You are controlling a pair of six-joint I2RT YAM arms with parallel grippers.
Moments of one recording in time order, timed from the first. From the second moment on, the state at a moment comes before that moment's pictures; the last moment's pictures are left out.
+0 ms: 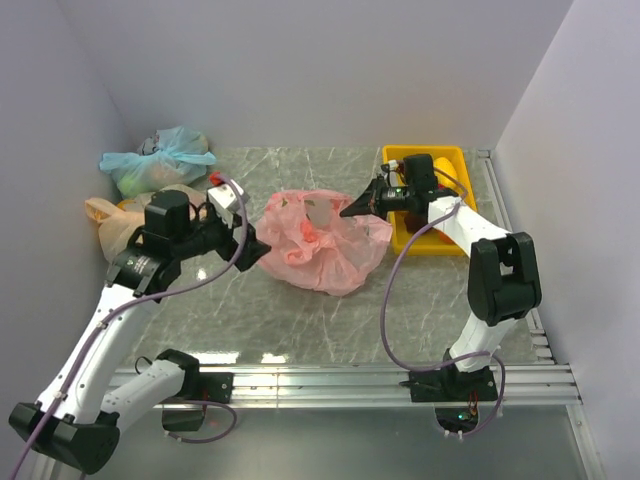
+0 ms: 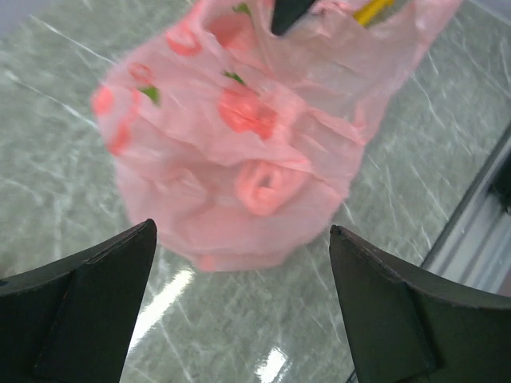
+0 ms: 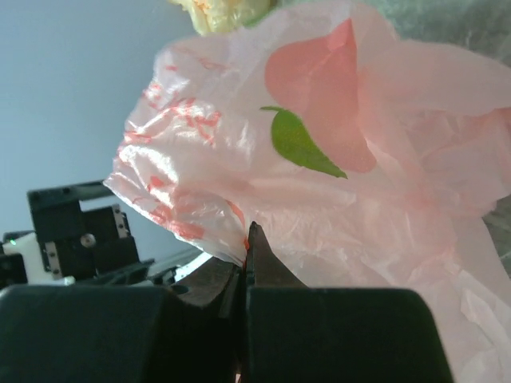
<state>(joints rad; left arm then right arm) -0.33 0.92 1.07 -0.57 0.51 0.13 0.22 1.74 1.26 -0.24 -0.98 0.98</state>
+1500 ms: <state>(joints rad) -0.74 1.21 0.93 -0.34 0.23 0.33 0.23 1.78 1.07 0.04 -0.94 1.41</state>
